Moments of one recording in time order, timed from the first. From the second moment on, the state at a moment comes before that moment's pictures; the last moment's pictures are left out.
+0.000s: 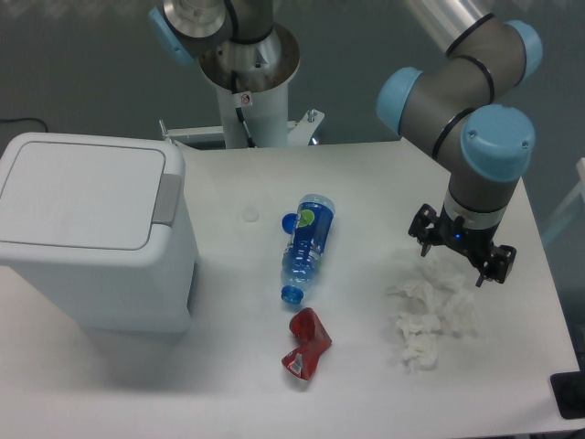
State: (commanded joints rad) arm 2.69 -2.05 -1.39 -1.16 1.59 1.33
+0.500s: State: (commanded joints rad) arm 2.68 -2.03 -1.44 -1.15 1.57 1.36
